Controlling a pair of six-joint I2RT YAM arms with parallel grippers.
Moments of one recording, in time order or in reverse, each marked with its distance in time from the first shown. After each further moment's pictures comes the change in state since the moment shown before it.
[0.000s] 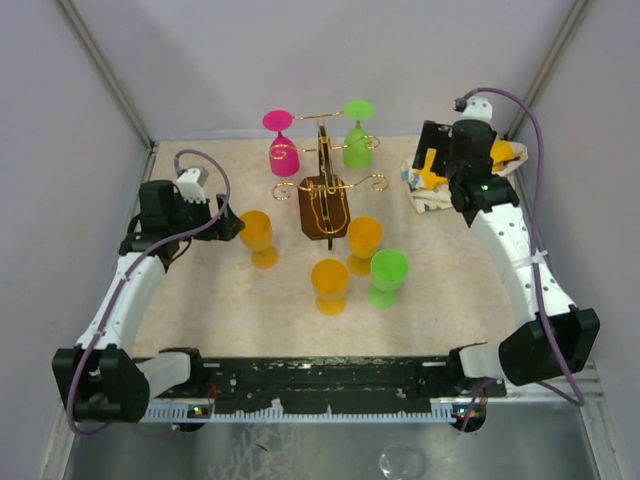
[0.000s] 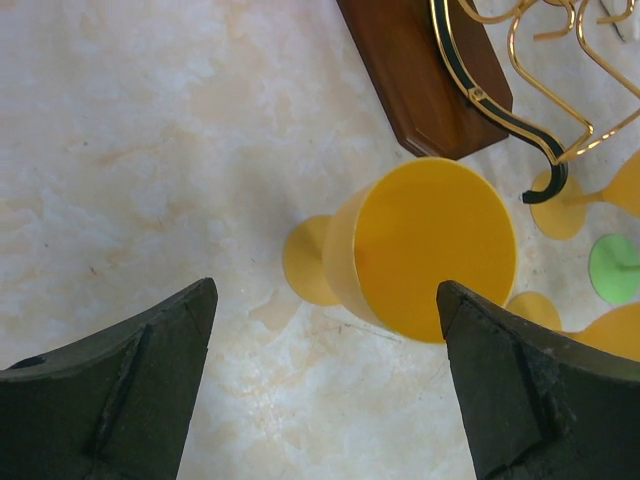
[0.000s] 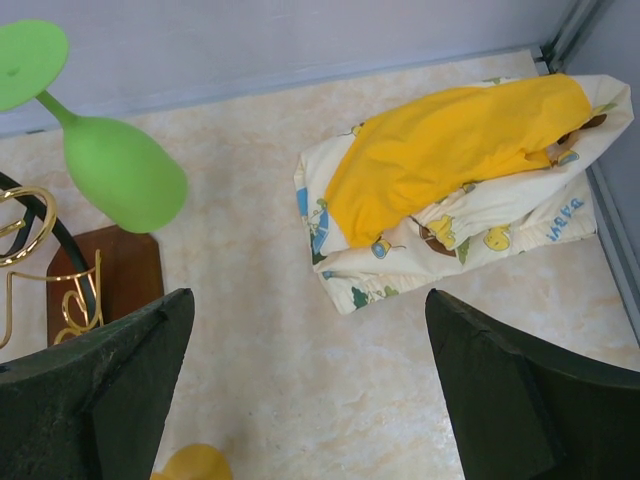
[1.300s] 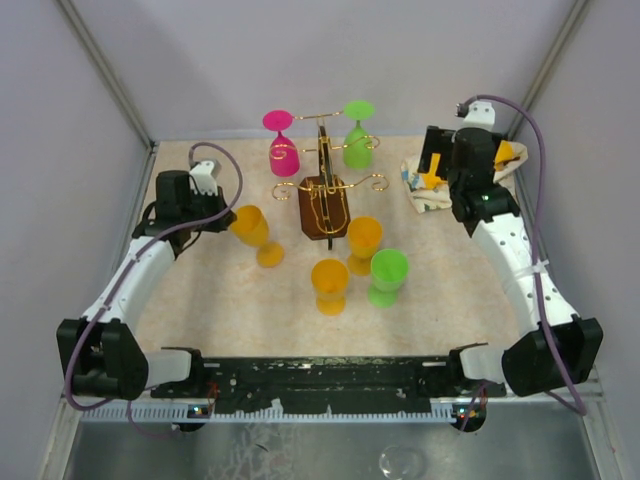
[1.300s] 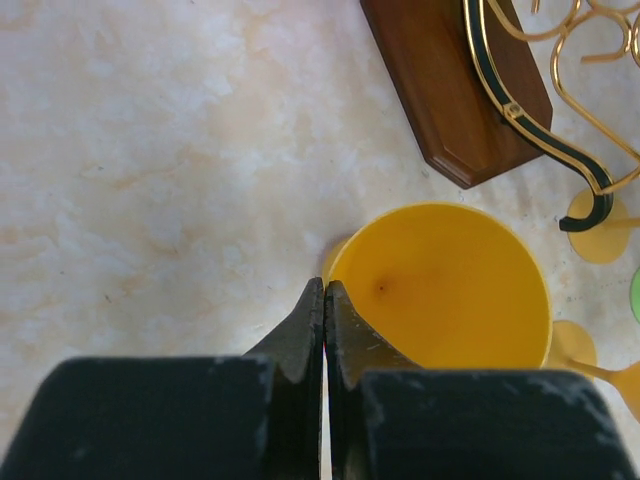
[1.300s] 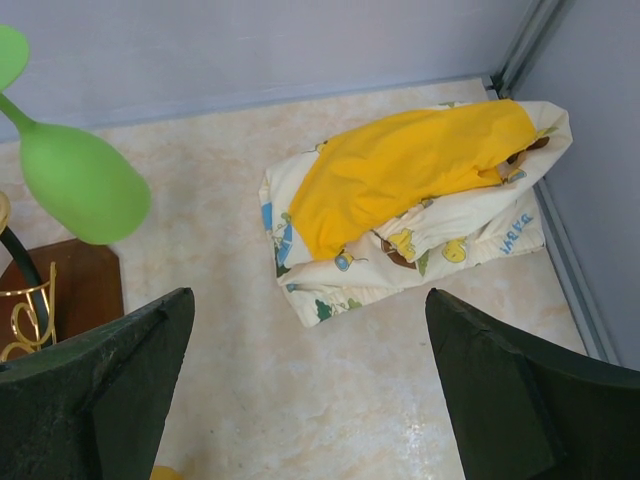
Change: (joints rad) left arm -0.077 0.139 0.051 0.061 -0.106 -0.006; right arm 0.000 -0.057 -0.087 0.085 0.064 -0.076
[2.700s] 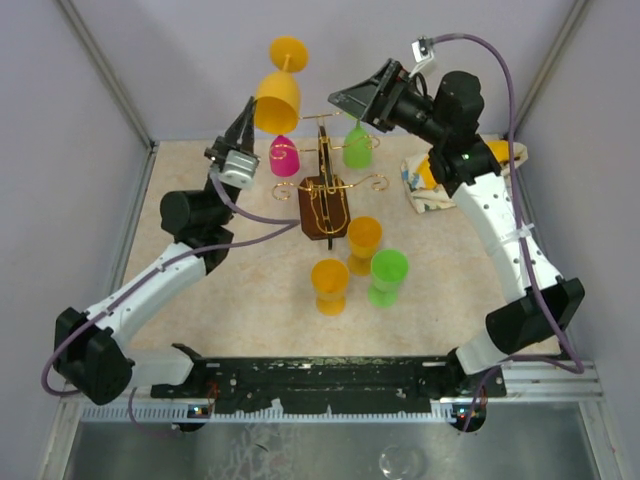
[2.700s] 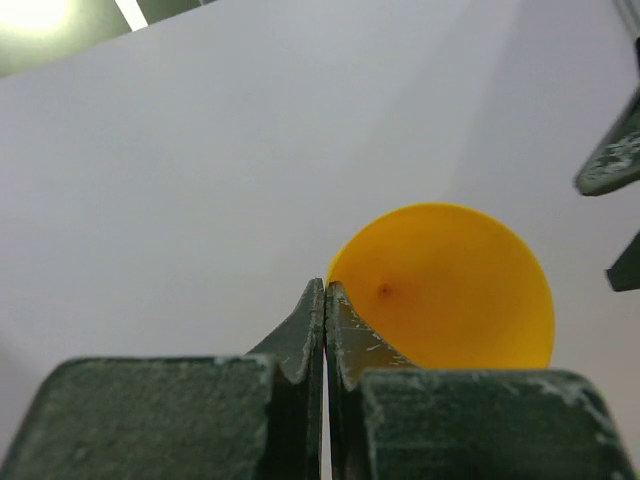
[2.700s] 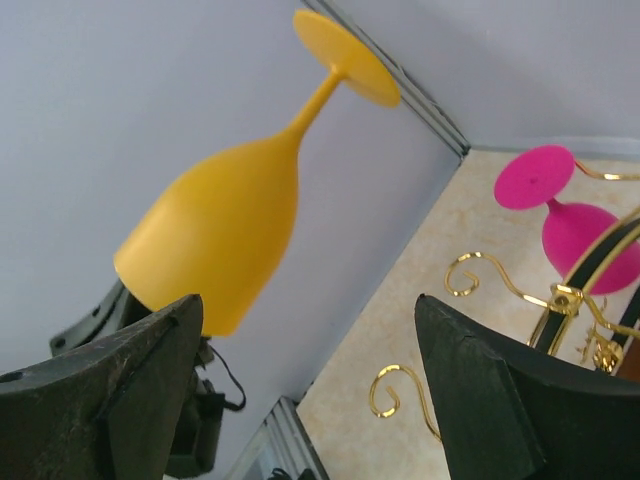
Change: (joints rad) left arm -0.447 -0.006 0.081 1.334 -0.286 0.637; right arm 0.154 0.232 0.438 0.214 -0.892 0.729
